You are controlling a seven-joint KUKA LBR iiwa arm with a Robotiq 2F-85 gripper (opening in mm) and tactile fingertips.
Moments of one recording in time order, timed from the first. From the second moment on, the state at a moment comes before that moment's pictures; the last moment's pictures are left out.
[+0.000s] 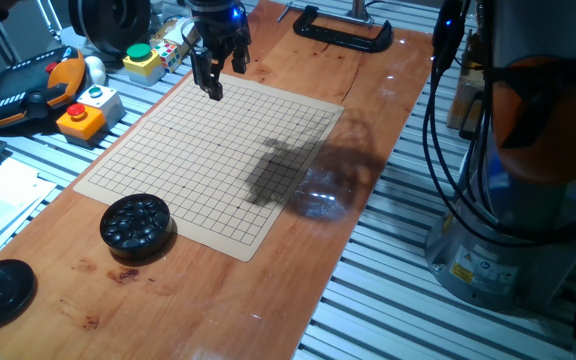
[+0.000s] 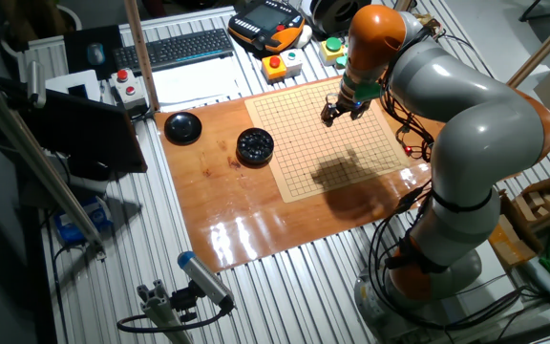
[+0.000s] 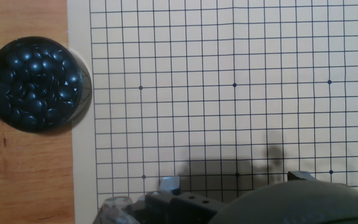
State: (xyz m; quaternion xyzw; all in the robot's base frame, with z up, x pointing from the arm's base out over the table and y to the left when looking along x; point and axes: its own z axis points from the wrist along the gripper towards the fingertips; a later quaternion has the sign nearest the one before) arm 0.515 0.001 0.236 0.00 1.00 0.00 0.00
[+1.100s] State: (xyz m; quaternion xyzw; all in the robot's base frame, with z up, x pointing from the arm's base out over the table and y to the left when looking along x) arm 0.515 0.003 0.237 0.00 1.00 0.00 0.00
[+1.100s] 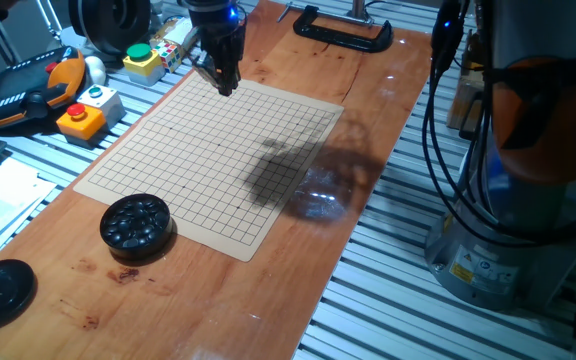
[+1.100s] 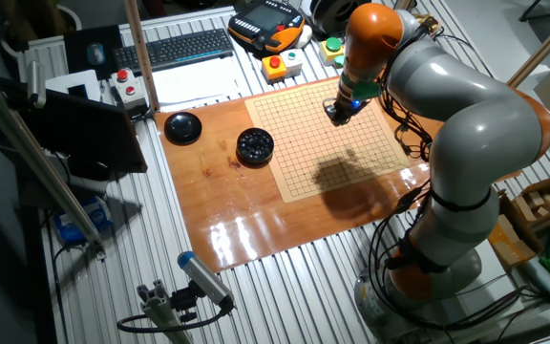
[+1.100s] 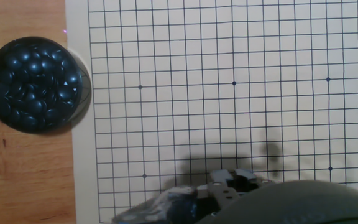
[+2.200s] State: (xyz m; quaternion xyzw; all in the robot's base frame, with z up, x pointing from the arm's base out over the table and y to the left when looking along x) arm 0.532 0.047 0.206 0.02 1.00 0.01 0.00
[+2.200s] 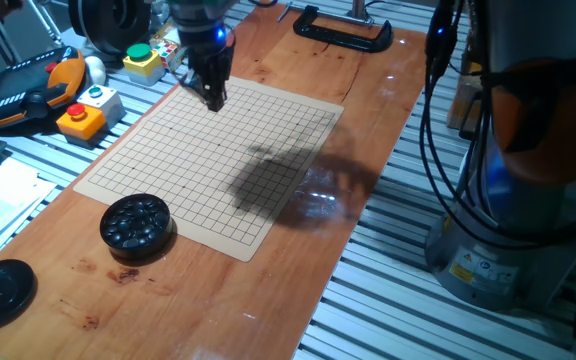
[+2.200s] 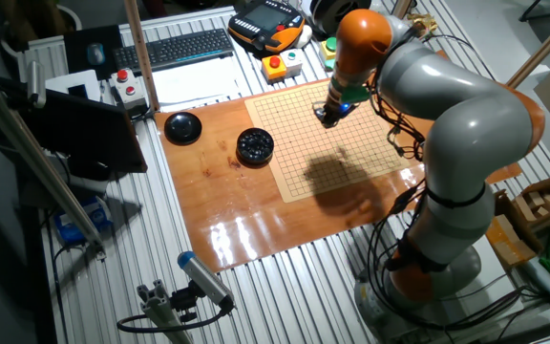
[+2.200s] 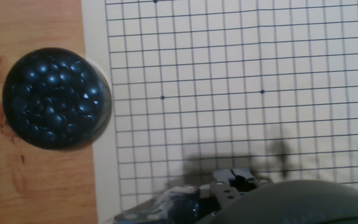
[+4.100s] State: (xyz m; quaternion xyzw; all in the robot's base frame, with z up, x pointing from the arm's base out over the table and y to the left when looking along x) arm 0.525 0.123 0.182 0.01 1.00 -0.04 0.02
